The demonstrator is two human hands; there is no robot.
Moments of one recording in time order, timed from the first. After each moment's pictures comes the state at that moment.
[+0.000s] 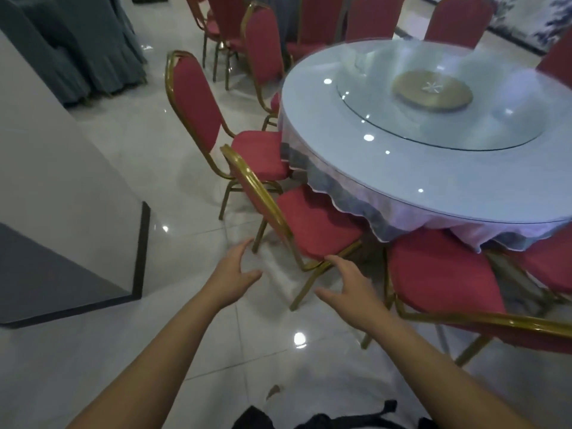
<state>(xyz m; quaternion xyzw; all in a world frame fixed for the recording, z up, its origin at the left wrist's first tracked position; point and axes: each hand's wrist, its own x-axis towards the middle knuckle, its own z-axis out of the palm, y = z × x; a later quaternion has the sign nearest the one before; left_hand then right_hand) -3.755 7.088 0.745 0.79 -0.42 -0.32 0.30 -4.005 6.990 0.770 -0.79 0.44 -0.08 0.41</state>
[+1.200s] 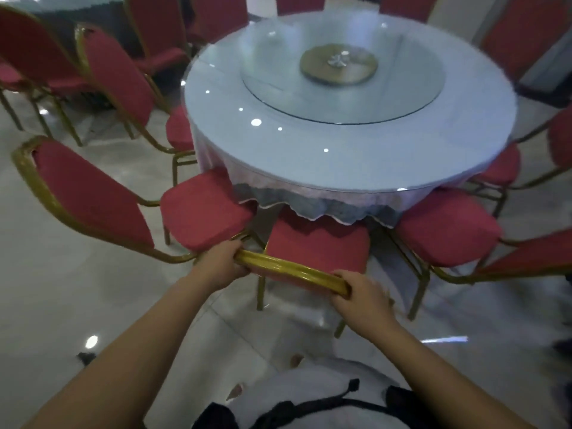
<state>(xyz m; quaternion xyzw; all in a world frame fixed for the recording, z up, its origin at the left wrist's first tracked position) -3.407 6.768 0.727 0.62 -0.75 -0.23 0.00 -3.692 6.892 0.738 -0.61 0.72 -0.15 0.30</state>
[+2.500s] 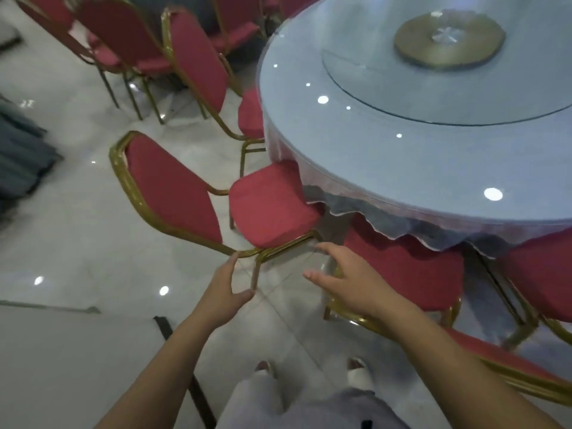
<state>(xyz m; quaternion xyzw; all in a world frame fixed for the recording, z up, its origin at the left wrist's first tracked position) -3.274 6.762 0.723 0.74 -0.54 -0.38 0.12 -3.559 6.728 0.763 -0.68 0.54 -0.16 0.47</state>
